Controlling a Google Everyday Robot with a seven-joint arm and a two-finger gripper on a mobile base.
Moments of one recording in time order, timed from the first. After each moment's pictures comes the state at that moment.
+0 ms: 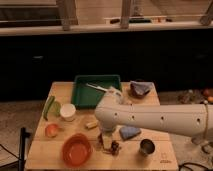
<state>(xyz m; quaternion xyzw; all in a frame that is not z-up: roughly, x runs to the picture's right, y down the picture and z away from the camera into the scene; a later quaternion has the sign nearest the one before) 0.001 0.219 0.706 -0.32 -0.05 -0.02 0.95</state>
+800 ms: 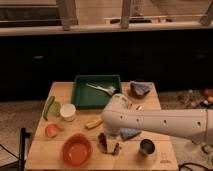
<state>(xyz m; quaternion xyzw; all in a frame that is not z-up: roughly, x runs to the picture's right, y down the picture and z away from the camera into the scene) 0.027 0.256 0.731 -0.34 -0.04 0.01 0.94</state>
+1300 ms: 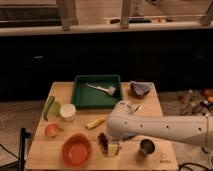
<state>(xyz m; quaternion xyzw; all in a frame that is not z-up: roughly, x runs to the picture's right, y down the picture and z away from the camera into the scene) 0.027 0.285 0.753 -0.36 -0.07 0.03 0.93</state>
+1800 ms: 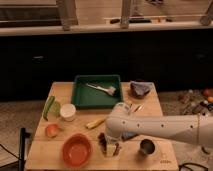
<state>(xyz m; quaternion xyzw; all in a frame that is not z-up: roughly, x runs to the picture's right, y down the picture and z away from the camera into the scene) 0.026 0.299 0.773 -0.37 -0.07 0.04 0.92</state>
